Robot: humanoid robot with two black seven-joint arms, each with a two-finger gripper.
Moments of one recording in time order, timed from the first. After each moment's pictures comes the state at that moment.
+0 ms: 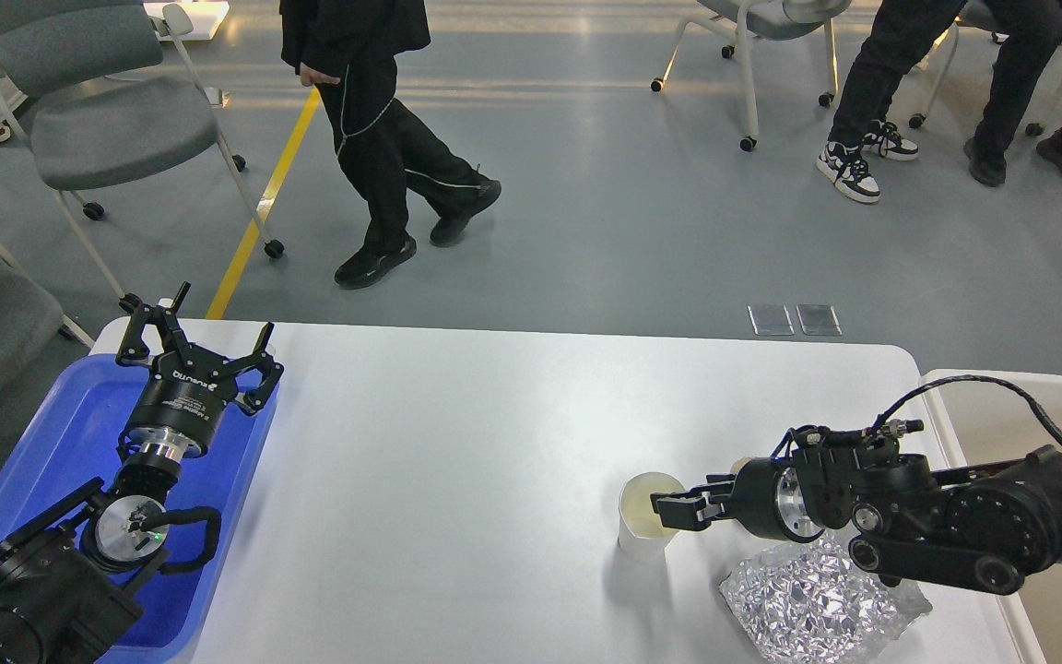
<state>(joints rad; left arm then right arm) -0.49 0.34 -0.88 -0.55 -0.08 -0.64 -0.50 1.09 -0.48 -0.37 1.26 -1.21 -0.08 -0.02</state>
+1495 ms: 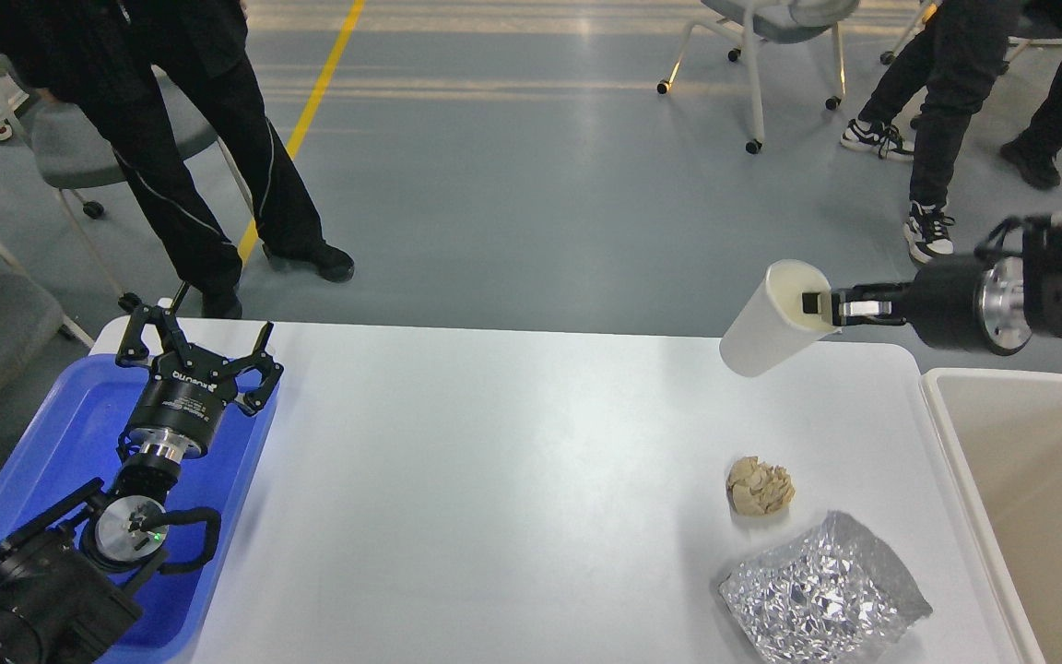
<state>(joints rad) -0.49 0.34 -0.88 -0.55 -0.07 -0.64 -0.50 1.68 -0.96 -0.50 1.52 -1.01 0.12 0.08</state>
